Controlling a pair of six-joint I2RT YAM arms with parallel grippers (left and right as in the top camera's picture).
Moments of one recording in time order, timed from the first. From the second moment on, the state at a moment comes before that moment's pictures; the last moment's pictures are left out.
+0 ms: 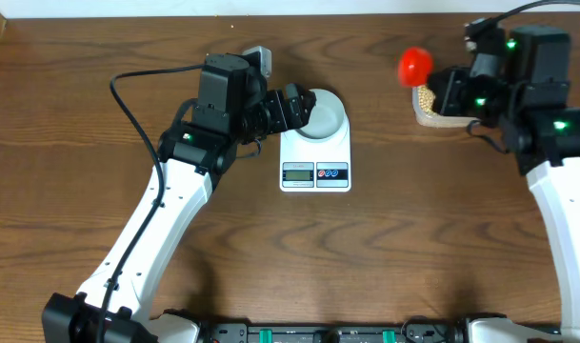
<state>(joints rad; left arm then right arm) -0.33 1.47 1.23 -0.43 0.38 -0.56 0.06 1.42 1.46 -0.76 -0.34 0.24</state>
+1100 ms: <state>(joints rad) -0.55 1.57 1.22 -0.65 0.28 -0.41 -0.09 1.52 1.46 -0.84 -0.26 0.11</state>
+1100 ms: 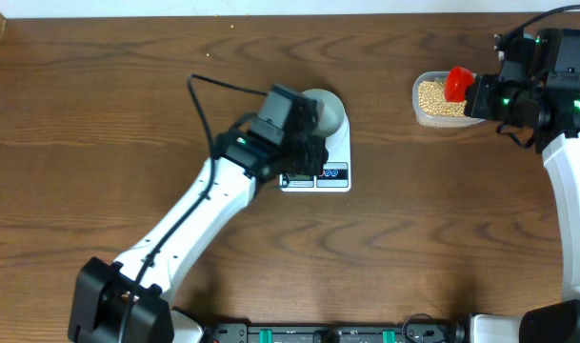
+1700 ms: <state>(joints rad) -0.65 1.78 1.19 -0.55 0.08 -0.40 -0.09 1.52 1.46 -0.85 -0.26 0.11</state>
